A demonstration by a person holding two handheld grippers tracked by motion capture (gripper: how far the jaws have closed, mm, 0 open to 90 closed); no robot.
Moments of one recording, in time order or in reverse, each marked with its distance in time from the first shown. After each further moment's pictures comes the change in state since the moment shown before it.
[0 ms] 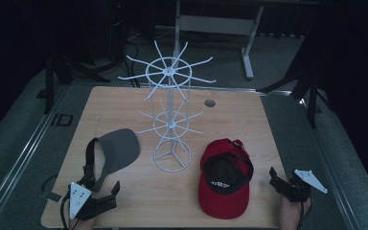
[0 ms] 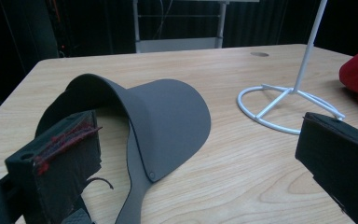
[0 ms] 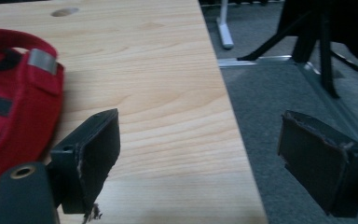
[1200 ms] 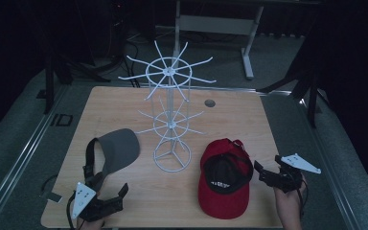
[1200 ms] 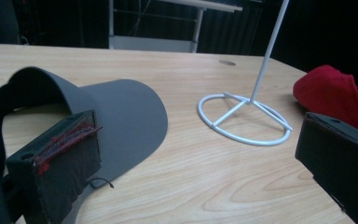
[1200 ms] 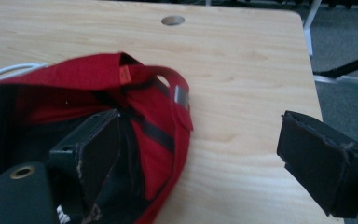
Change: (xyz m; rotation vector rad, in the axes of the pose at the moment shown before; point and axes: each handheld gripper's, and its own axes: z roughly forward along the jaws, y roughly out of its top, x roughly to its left) left arm -0.018 0.005 0.003 0.005 -0.099 -0.097; right arm 0.055 0.063 -0.017 0.088 0.291 -0.174
